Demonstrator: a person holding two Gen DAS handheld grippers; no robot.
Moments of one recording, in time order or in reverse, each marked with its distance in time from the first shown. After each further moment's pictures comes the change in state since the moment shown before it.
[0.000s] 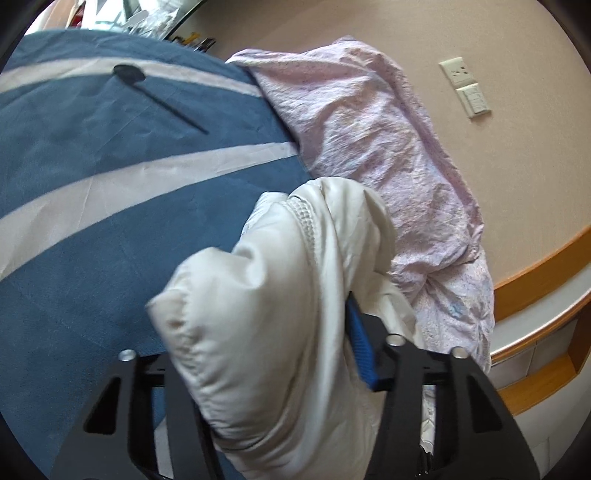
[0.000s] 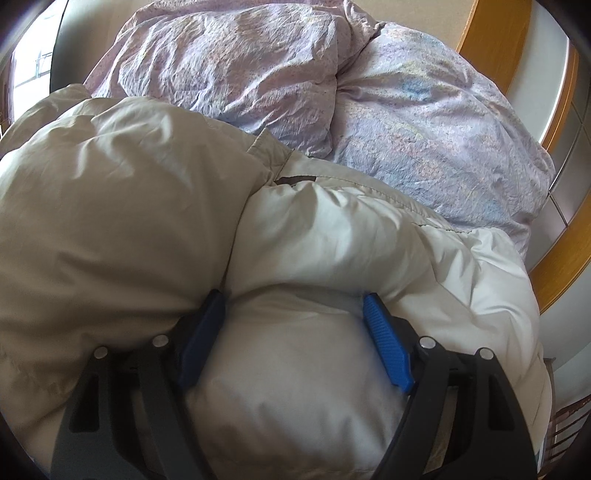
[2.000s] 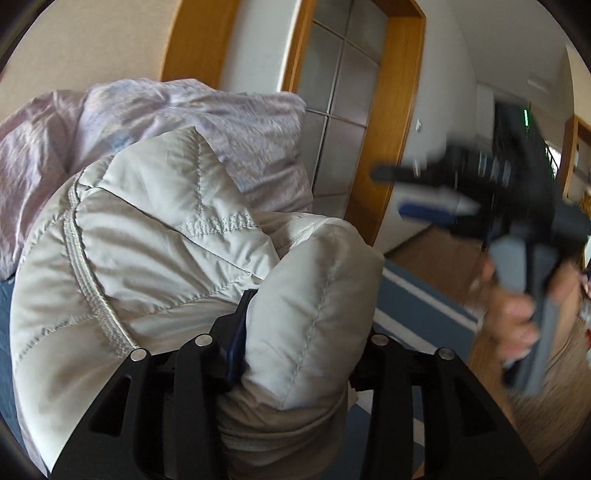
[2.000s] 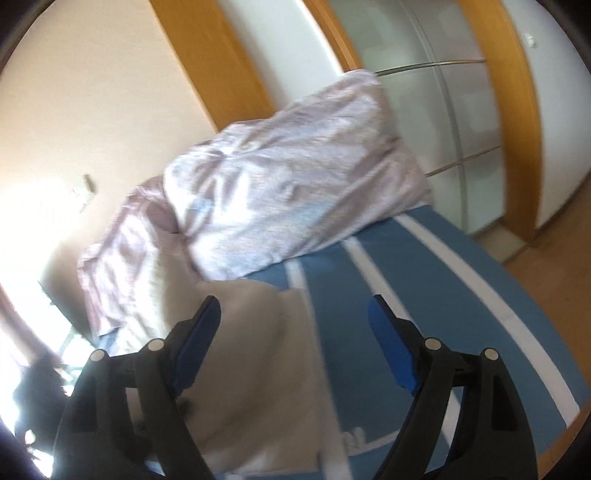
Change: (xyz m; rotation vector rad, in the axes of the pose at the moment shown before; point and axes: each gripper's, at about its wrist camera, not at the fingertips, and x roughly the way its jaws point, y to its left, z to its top) left arm 0.037 -0.301 -0.328 1.223 0.374 -0.447; right arm -0.115 -0.343 -0.077 0.750 -0.235 0.283
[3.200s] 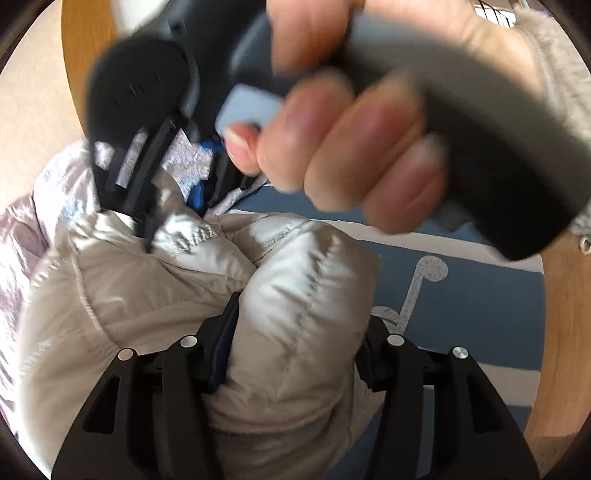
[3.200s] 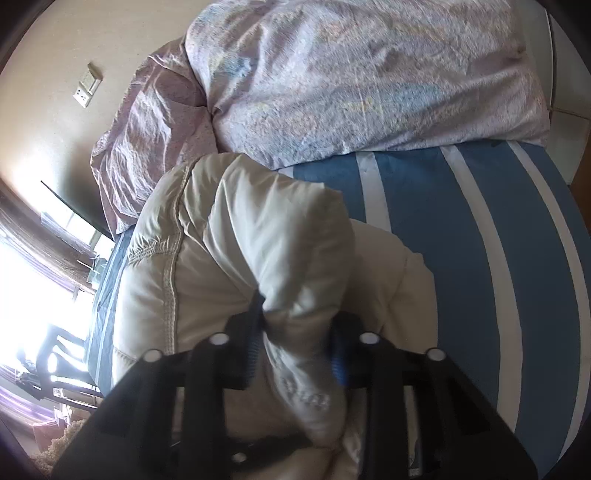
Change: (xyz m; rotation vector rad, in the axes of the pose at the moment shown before) left arm 0.062 -0.066 -0.054 0.488 0.082 0.157; right arm 0.154 0.027 -0.015 -0.114 0.510 0.097
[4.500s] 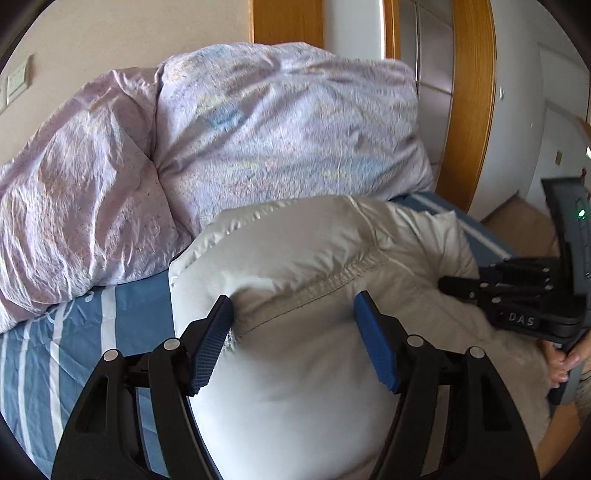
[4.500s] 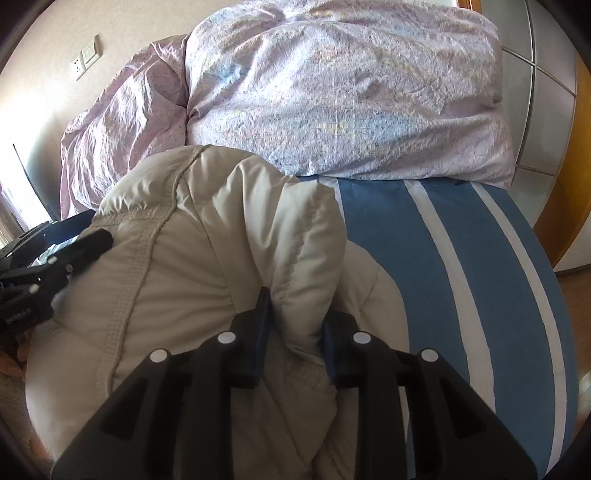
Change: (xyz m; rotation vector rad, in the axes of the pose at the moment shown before) left arm 0.005 0.208 -0.024 -0.467 0.141 0.139; right arm 0.013 0.008 -0.027 -0.155 -0.193 -0.238
